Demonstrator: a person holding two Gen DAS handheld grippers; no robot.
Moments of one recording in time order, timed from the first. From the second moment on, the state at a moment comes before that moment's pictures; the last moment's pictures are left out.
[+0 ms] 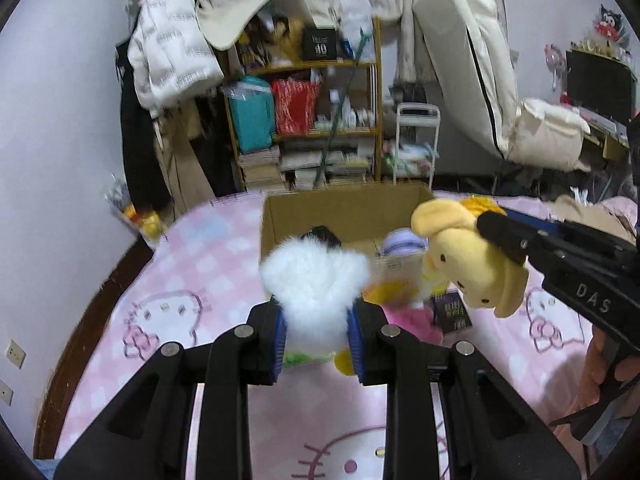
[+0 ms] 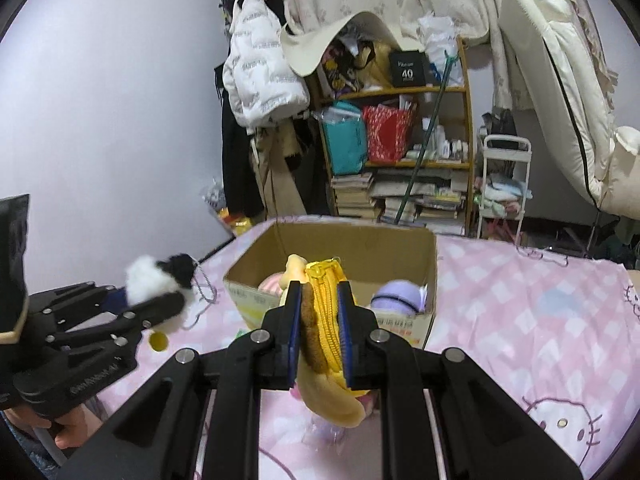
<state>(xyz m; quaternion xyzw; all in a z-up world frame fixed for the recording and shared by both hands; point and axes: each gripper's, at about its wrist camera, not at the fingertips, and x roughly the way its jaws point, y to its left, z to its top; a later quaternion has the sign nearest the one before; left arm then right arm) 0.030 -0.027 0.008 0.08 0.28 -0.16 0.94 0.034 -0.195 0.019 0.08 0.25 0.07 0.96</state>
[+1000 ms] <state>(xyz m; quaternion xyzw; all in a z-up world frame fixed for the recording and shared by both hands) 0.118 -0.032 0.039 0.06 0.22 -0.14 0.97 0.097 -0.231 0.057 0.08 0.17 0.06 0.98</state>
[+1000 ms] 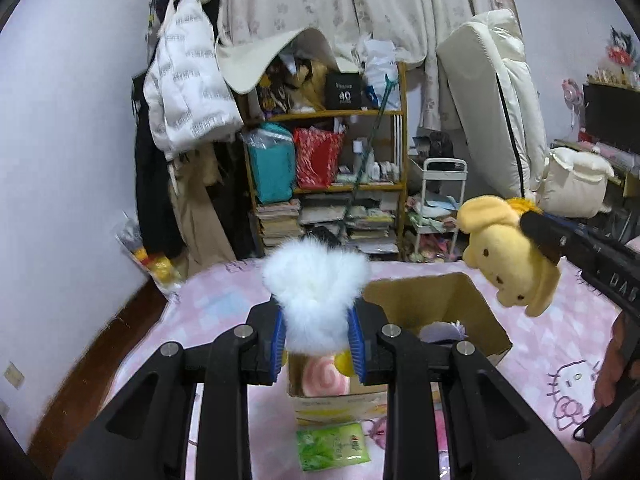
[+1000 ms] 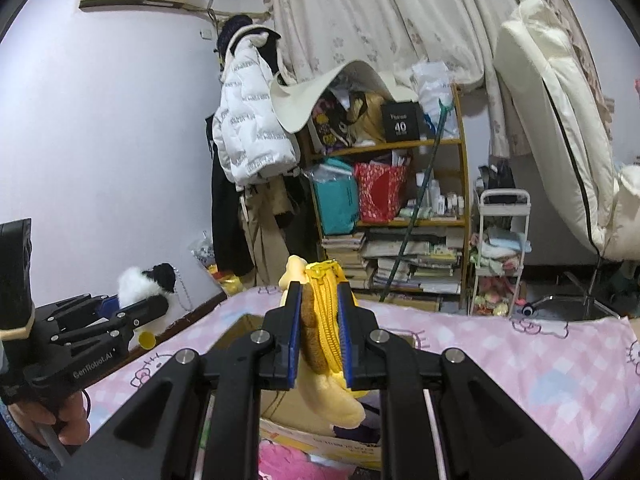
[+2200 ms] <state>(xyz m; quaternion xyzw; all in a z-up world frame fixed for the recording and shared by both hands) 0.159 -0.064 -0.041 0.09 0.32 -0.14 0.93 0.124 -0.229 -0.015 0.08 0.25 0.05 0.96</state>
